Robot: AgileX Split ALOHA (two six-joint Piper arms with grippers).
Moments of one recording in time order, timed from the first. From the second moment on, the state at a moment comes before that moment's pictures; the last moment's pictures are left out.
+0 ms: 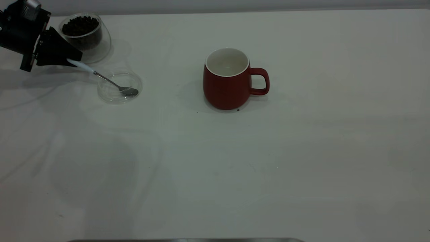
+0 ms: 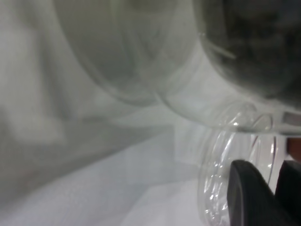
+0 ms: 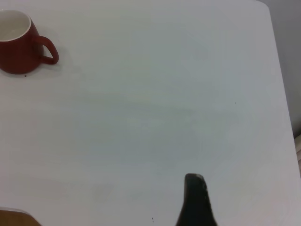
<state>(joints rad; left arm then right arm) 0.32 2.83 -2.14 -0.96 1.16 0.68 0.02 -0.02 -0.47 0.02 1.13 -0.11</state>
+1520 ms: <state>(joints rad) 0.32 2.64 -2.14 -0.99 1.16 0.45 0.02 -0.02 -0.47 0.02 1.13 -0.11</state>
